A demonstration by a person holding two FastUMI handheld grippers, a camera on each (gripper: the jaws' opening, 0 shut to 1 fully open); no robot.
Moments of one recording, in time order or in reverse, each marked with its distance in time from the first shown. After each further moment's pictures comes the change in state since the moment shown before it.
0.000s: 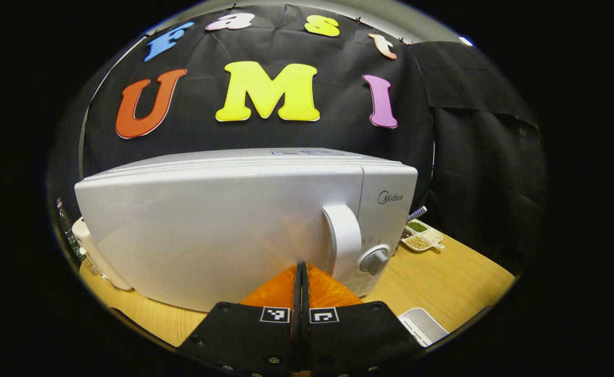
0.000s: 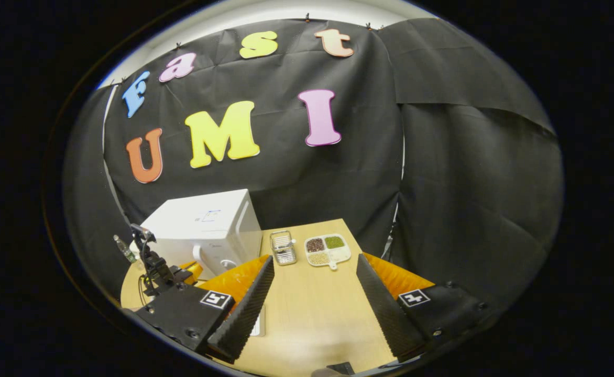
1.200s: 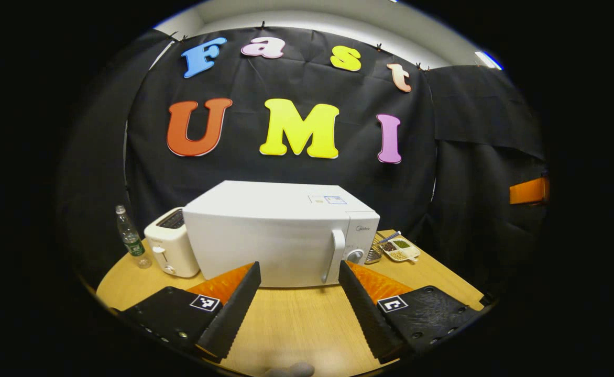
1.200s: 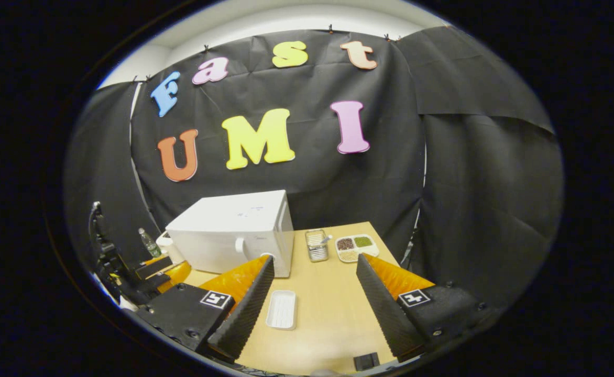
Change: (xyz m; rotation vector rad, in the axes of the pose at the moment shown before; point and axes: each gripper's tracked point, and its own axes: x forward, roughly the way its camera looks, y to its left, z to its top) left arm -0.210 0.032 0.070 -0.070 -0.075 0.121; right arm -0.064 0.085 -0.021 -0.028 -0.090 0.134
